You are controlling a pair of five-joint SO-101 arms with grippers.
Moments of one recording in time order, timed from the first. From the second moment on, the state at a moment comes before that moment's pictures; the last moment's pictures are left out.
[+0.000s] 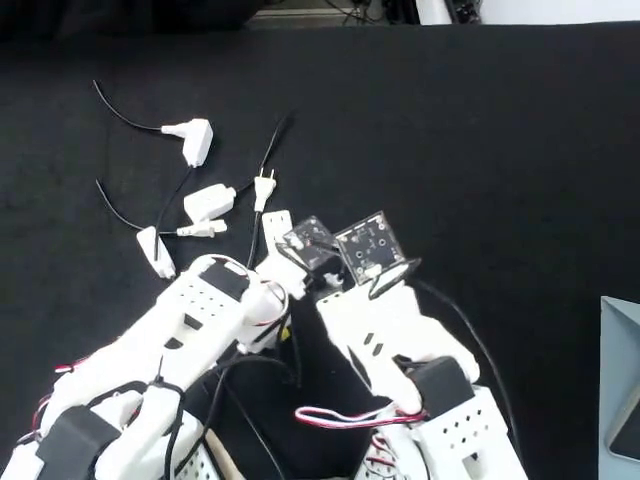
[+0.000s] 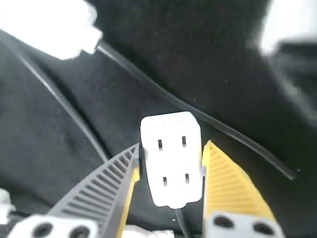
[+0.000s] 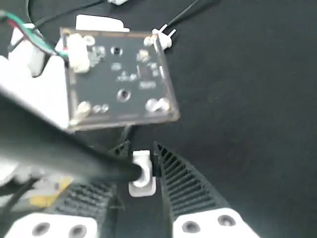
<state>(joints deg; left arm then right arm) 26.1 -24.1 55.4 52.6 -20.5 -25.8 -82.9 77.1 55.3 2.3</state>
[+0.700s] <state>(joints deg) 25.0 -24.1 54.4 48.7 -22.6 -23.1 -82.9 77.1 55.3 3.0</state>
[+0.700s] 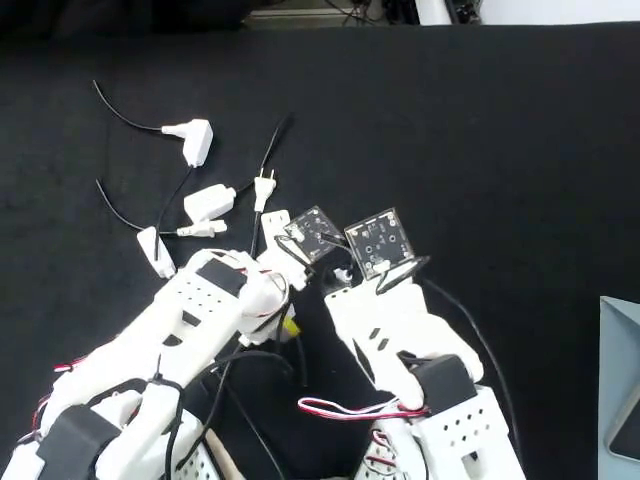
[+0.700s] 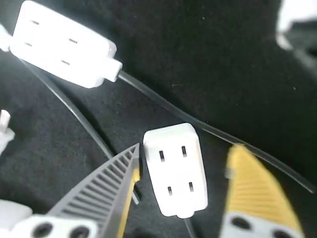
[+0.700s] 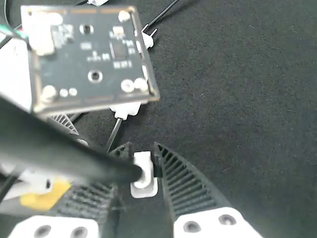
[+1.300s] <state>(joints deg) -2.4 -28.8 34.1 73.8 -18.9 -25.1 -79.3 76.7 52.8 4.1</state>
